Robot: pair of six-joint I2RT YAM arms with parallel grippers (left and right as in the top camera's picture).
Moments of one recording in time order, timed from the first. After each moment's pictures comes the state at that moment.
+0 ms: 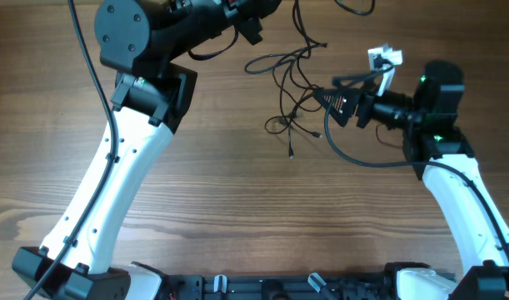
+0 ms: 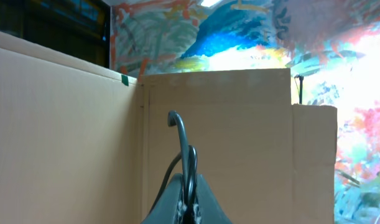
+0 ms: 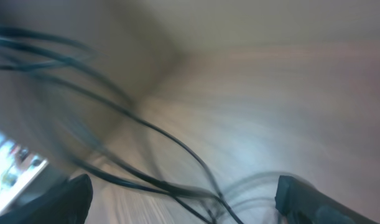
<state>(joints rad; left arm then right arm) -0.41 1.57 1.66 0.57 0.78 -0.49 0.00 1.36 0.88 0.15 -1.07 0.29</state>
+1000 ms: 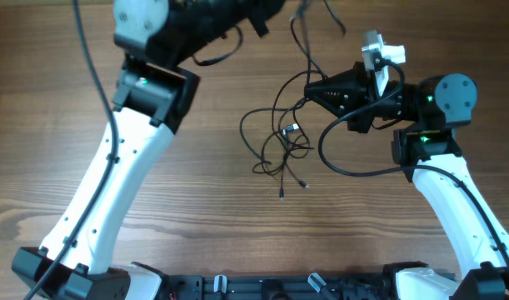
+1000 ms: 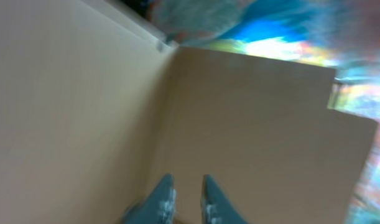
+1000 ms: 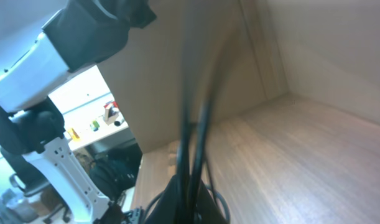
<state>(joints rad) -0.42 1.57 1.66 0.31 0.64 -0.50 0.09 1.36 0.88 0.83 -1.35 0.73</state>
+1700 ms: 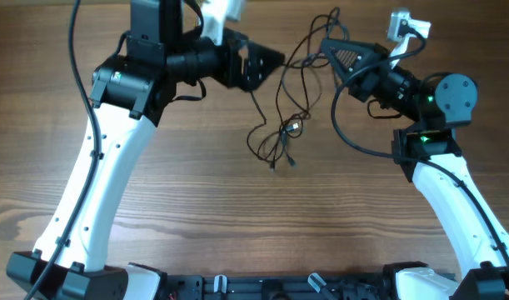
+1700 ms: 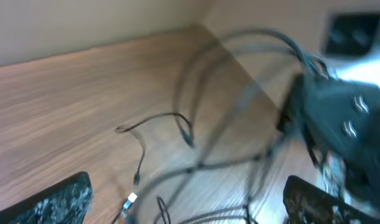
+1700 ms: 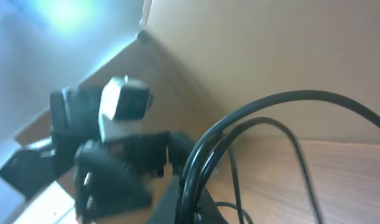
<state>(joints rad) -0.31 1.57 1.67 -0.69 0.70 -0.10 0.09 1.36 0.88 0.84 -0.90 1.02</state>
